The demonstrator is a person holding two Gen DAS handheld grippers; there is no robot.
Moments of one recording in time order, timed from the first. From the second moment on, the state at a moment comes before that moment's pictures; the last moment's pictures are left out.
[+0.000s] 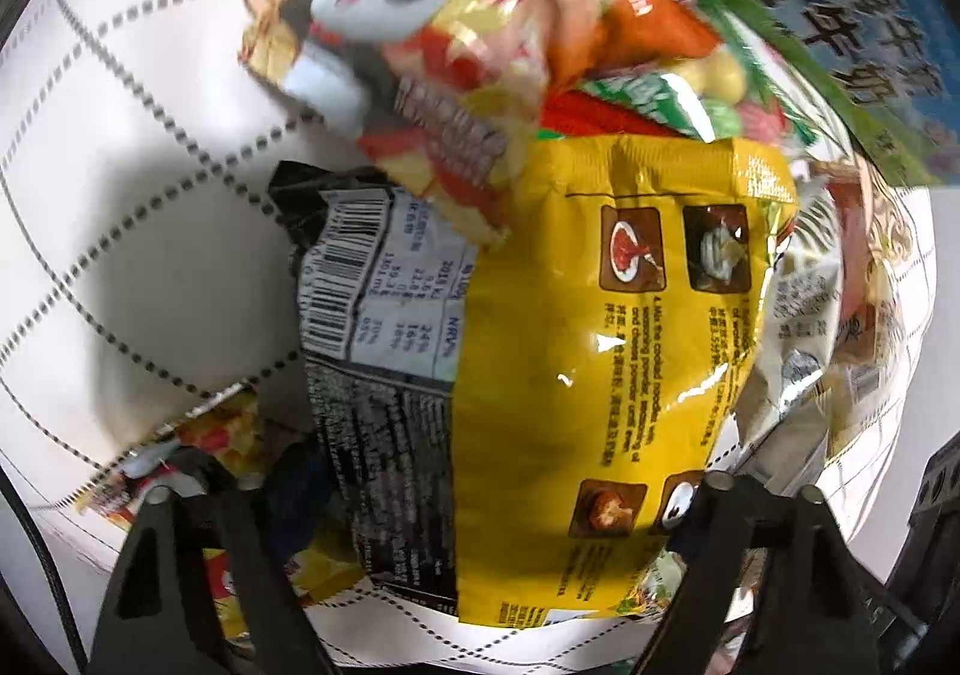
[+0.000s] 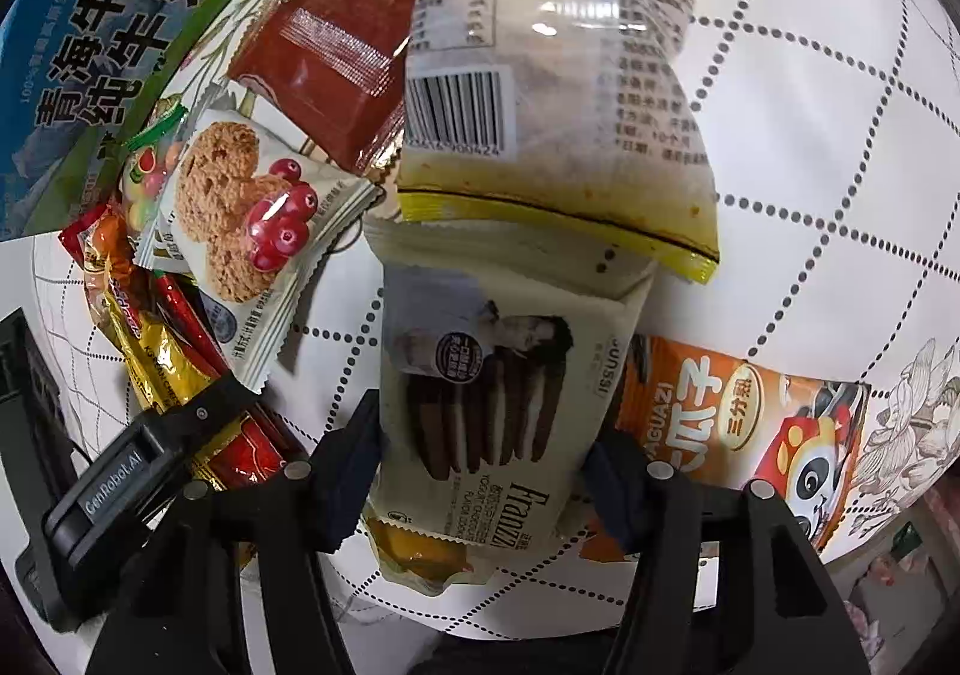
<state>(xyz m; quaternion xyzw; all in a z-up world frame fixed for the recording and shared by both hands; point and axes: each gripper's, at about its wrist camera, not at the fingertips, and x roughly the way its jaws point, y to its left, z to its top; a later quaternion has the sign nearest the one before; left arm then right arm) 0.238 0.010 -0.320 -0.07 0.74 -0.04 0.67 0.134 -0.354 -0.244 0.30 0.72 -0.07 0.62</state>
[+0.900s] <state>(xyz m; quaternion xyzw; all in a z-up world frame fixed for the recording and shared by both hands) 0.226 -0.024 -0.060 -0.03 0.61 -0.12 0.79 0.150 -0.367 -0.054 0.24 0.62 0.07 0.74</state>
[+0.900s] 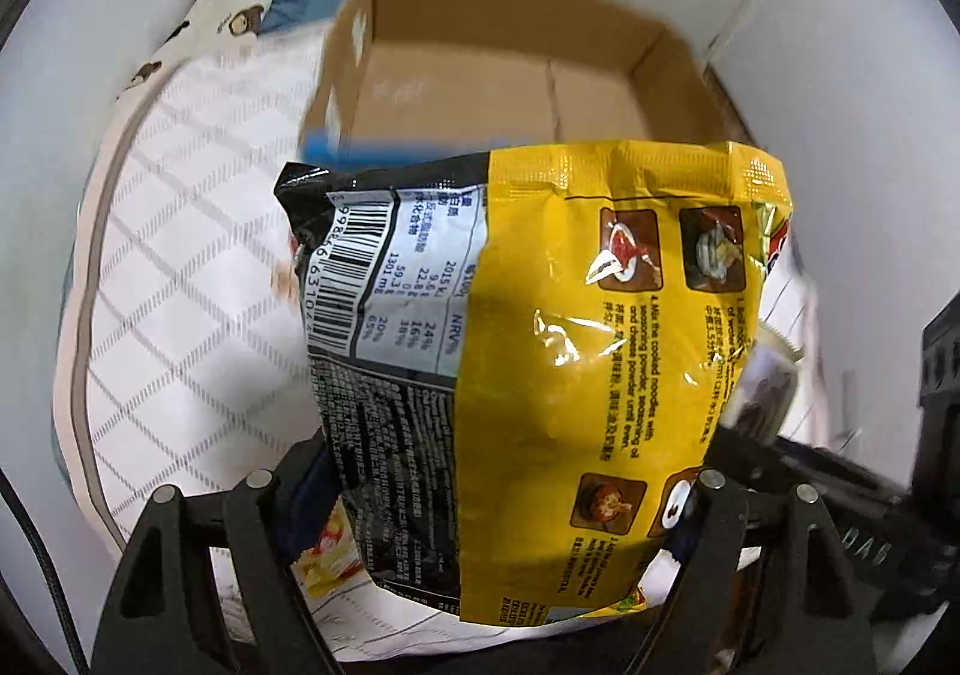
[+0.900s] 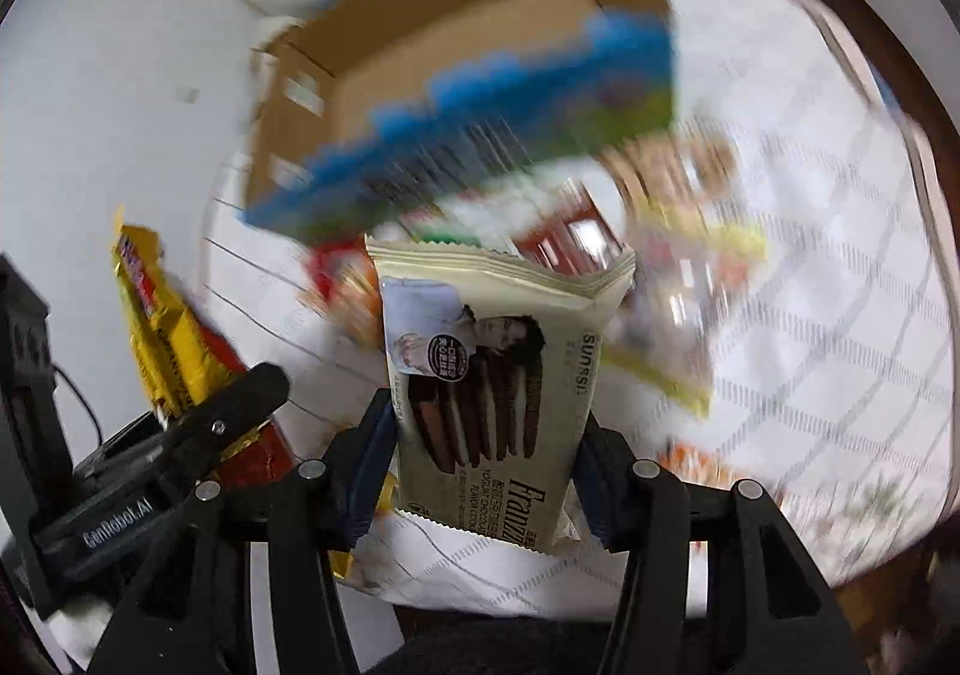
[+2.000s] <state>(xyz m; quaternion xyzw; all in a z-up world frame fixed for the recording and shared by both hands) 0.522 -0.114 -0.164 0.00 0.70 -0.05 0.72 0.485 -0.358 -0.148 0.06 0.68 0.07 0.73</state>
